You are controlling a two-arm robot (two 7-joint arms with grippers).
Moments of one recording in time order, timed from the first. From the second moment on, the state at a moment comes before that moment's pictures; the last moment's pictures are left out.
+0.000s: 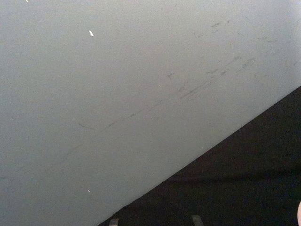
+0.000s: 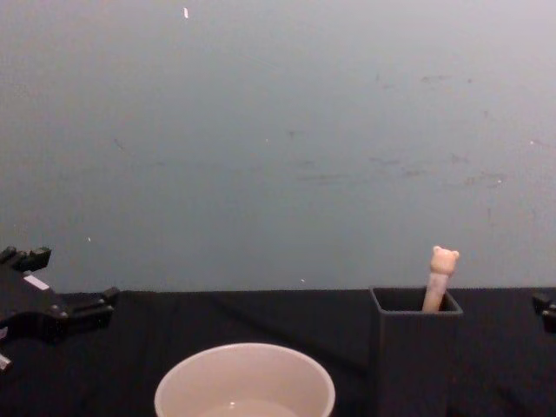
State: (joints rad) left arm -0.20 0.60 0.45 -1.41 -0.25 -0.12 0.03; right arm 0.20 0.60 -0.45 -1.41 0.25 -0.12 -0.03
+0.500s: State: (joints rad) left arm -0.20 0.60 0.45 -1.41 -0.25 -0.12 0.03; right arm 0.20 0.60 -0.45 -1.41 0.25 -0.12 -0.03
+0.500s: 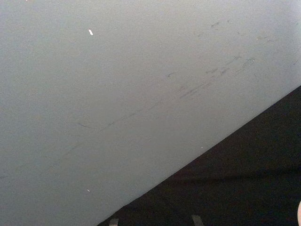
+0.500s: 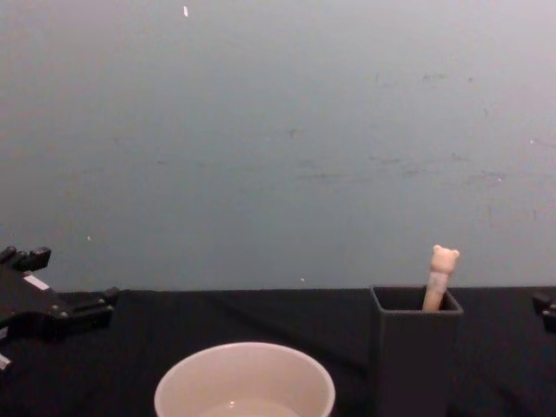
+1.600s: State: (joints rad) left arm -0.20 0.60 0.45 -1.41 -0.25 -0.12 0.03; right arm 0.20 0.60 -0.45 -1.41 0.25 -0.12 -0.03
